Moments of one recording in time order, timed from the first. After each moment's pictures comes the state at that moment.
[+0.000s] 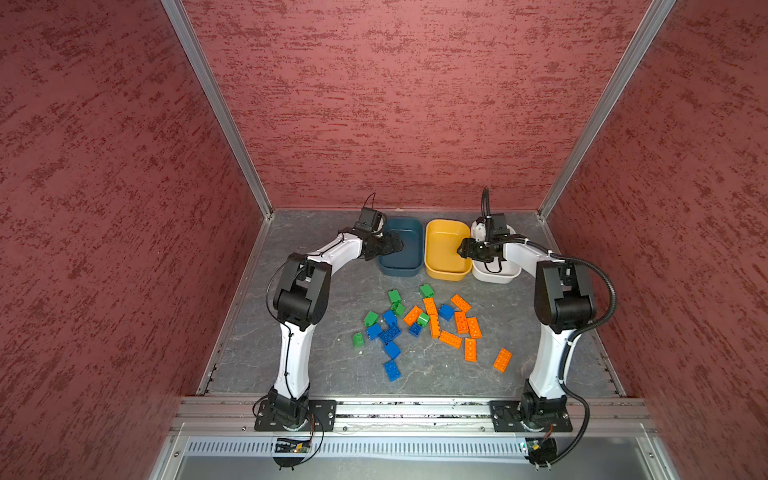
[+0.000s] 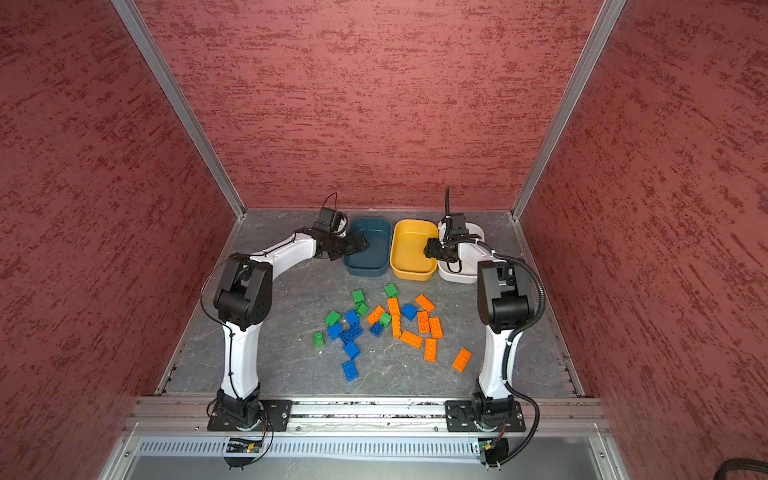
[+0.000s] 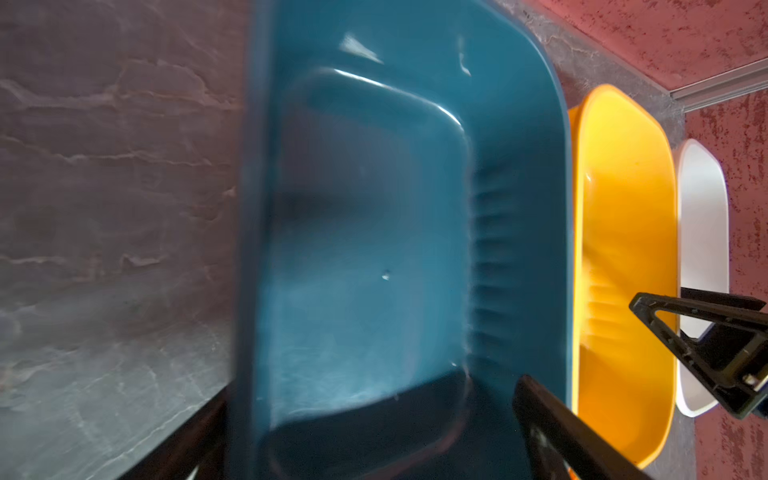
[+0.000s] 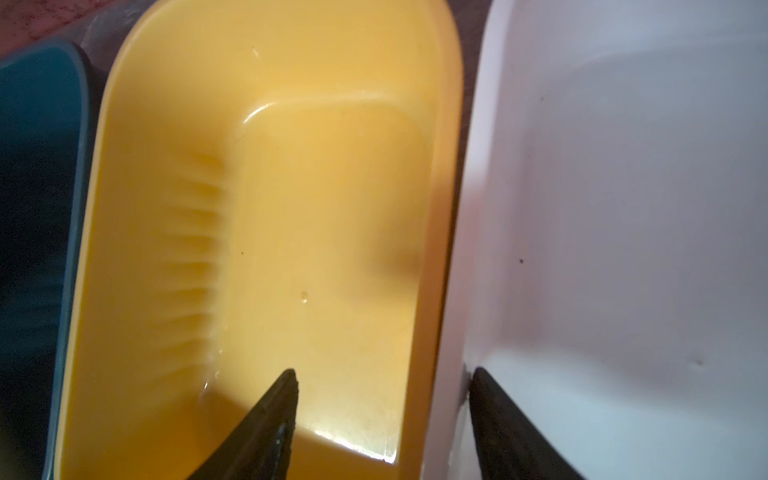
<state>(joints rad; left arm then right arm) -0.36 2.13 1.64 -0.41 0.25 -0.54 0.11 2.03 1.43 -0.36 -0.26 0.27</state>
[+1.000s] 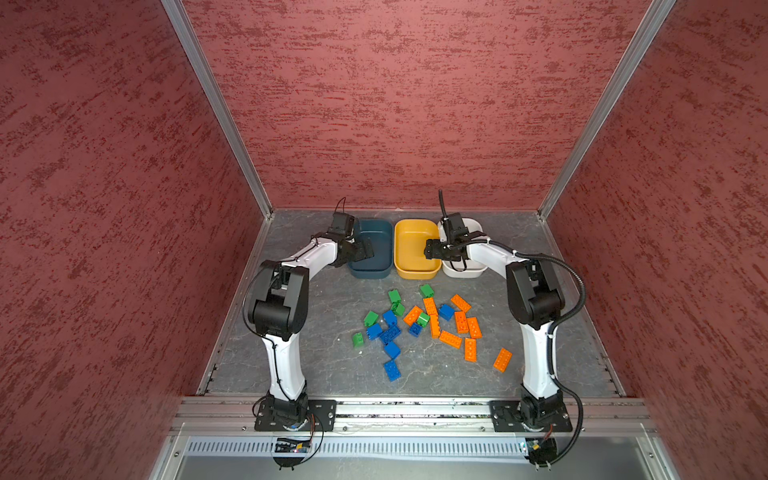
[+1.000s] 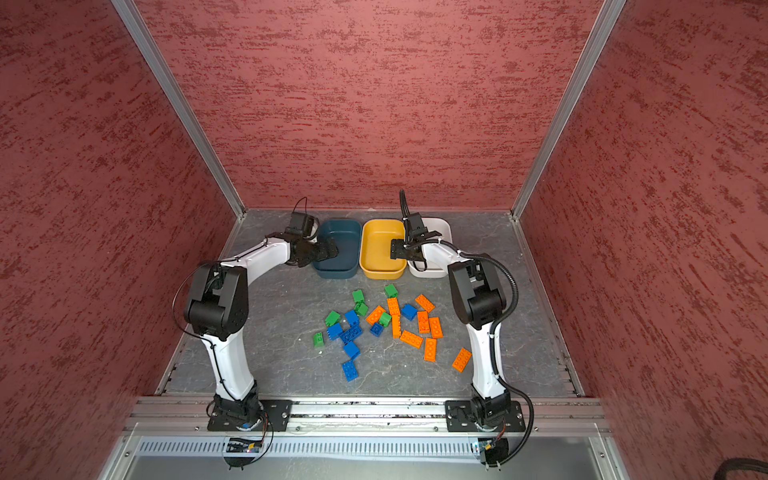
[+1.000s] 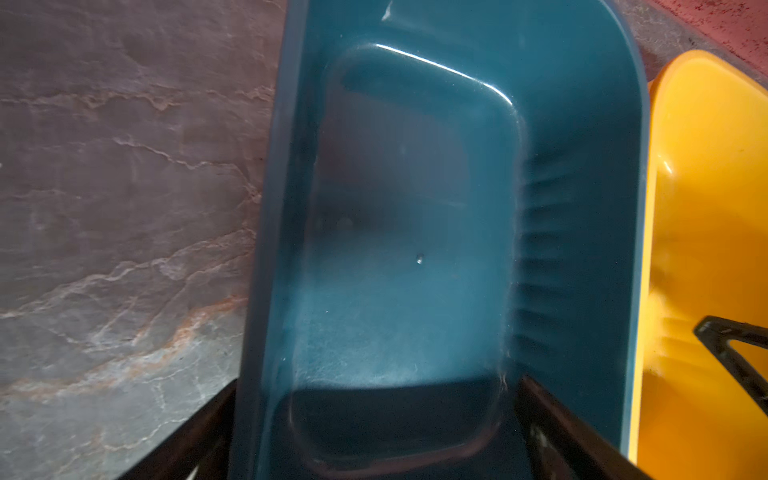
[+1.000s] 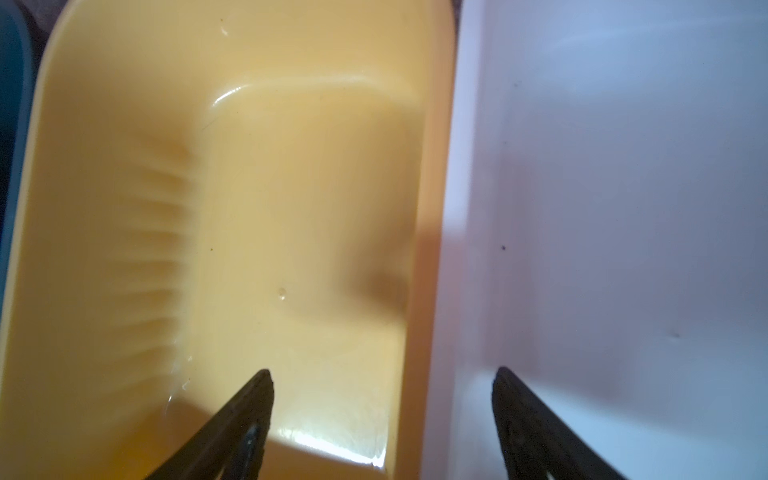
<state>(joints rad) -0.22 1.96 1.42 -0.45 0.12 -0.45 0.34 2.13 1.59 -0.41 -0.09 0.38</state>
